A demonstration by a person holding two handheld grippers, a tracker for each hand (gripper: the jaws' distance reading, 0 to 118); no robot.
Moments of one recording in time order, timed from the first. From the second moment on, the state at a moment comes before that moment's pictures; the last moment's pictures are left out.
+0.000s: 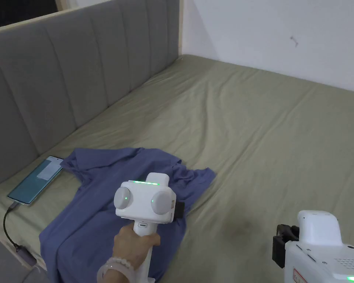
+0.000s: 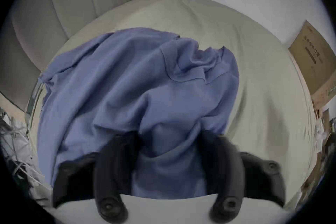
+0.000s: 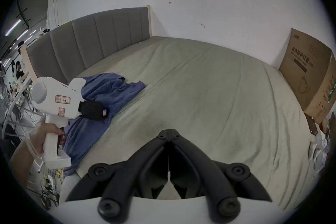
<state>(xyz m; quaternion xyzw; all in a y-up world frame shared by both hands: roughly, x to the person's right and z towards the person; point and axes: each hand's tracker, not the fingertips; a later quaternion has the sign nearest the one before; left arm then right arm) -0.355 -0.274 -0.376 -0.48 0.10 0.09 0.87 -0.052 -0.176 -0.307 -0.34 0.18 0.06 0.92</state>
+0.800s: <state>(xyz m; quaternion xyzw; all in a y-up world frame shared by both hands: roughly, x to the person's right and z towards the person) -0.190 -0.117 -0.408 -0.41 -0.09 0.14 0.90 0.098 -0.115 -0.273 -0.28 0.03 -0.05 0.96</state>
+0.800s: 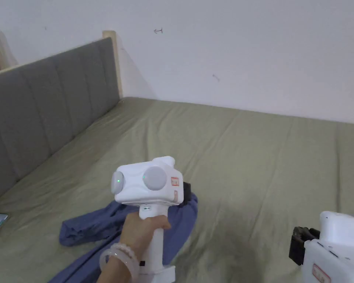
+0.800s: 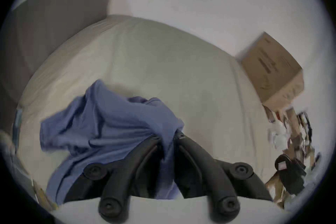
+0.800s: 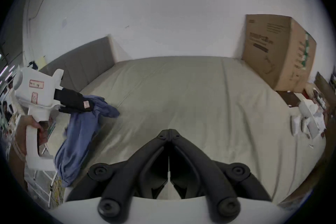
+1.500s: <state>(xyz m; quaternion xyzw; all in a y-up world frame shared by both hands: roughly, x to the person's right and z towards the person) 0.180 -0.239 -0.322 -0.56 -0.36 0.02 0.75 0.306 -0.101 -0.174 -0.26 -0.21 -0.09 0.94</state>
